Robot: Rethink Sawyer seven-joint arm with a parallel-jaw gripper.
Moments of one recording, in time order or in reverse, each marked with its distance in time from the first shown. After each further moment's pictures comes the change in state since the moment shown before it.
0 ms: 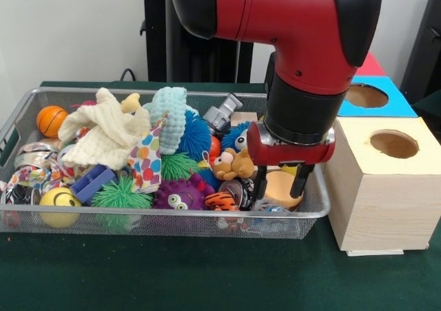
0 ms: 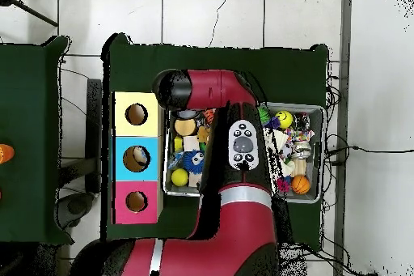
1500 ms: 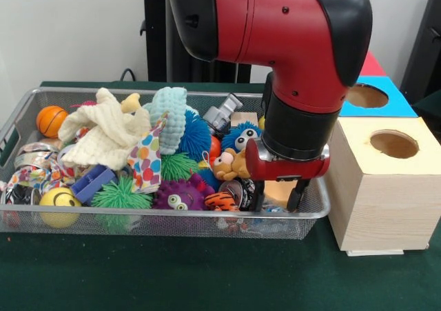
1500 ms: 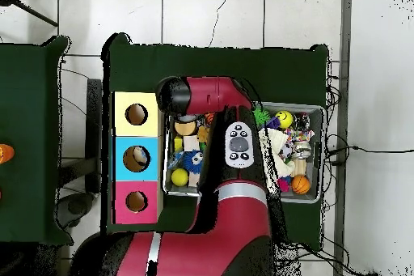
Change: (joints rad) arm 0.011 0.038 -0.016 0.015 -0.002 -0.084 0.000
